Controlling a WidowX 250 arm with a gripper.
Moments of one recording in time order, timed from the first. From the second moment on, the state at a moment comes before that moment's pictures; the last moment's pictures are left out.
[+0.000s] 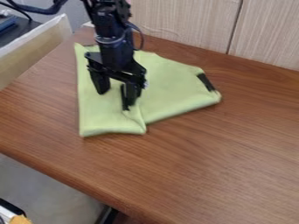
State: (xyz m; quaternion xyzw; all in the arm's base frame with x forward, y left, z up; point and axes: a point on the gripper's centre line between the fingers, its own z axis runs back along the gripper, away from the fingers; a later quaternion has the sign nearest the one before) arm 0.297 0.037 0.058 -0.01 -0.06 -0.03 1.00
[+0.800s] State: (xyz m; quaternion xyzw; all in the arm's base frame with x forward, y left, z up) arm 0.243 -0.003 0.060 -0.02 -0.03 -0.11 0.99
